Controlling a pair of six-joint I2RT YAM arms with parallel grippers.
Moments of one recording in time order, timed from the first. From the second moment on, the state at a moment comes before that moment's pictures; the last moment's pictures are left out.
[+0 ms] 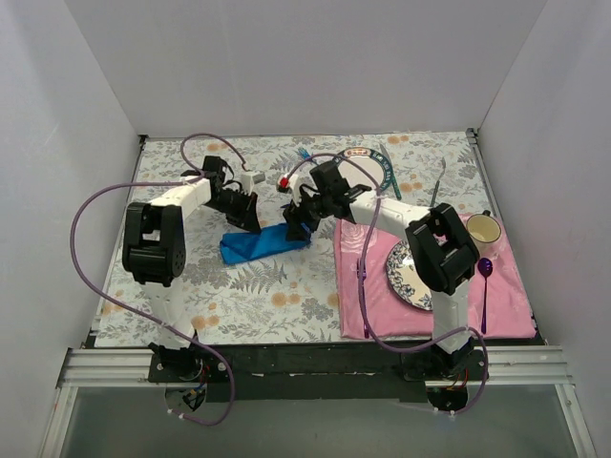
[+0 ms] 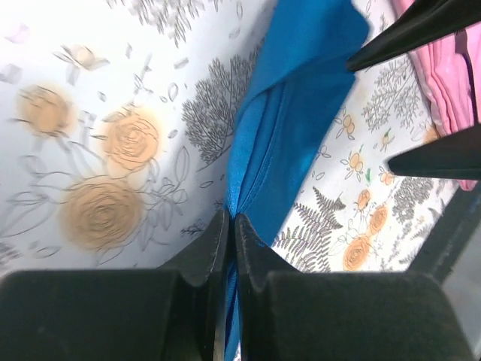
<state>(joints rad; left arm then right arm) -0.13 1.98 1.38 -0.74 0.75 0.38 0.69 2.01 1.42 -0.22 -0.63 -0.30</state>
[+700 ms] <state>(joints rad) -0.26 1.59 1.00 -0.49 0.55 0.57 0.57 1.89 1.50 -0.23 -0.62 -0.21</state>
